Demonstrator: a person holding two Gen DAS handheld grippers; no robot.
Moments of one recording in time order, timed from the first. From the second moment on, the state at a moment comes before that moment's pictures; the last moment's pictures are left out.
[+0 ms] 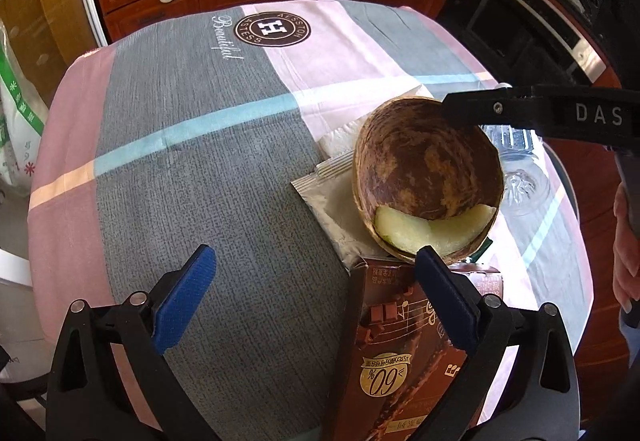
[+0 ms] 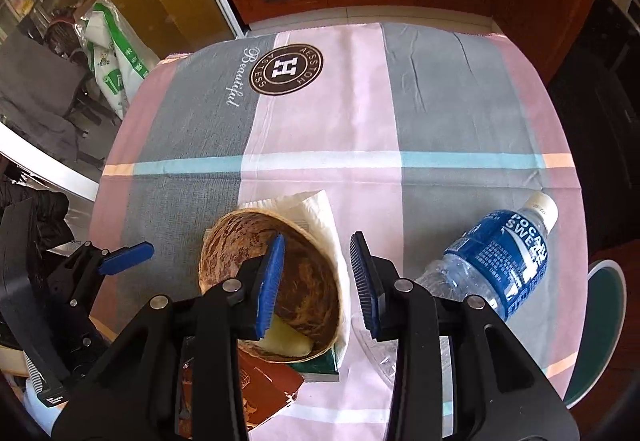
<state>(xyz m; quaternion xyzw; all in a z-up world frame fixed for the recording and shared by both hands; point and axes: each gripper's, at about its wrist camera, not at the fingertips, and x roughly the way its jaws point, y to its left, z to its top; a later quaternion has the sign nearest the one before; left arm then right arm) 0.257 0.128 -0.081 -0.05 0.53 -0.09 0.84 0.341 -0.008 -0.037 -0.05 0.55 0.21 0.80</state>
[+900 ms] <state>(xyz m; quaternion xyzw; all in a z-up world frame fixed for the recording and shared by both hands) 0.228 0.108 -0.067 -0.05 0.52 -0.10 0.85 0.289 -0.015 -0.019 -0.07 0.51 0.22 0.83</state>
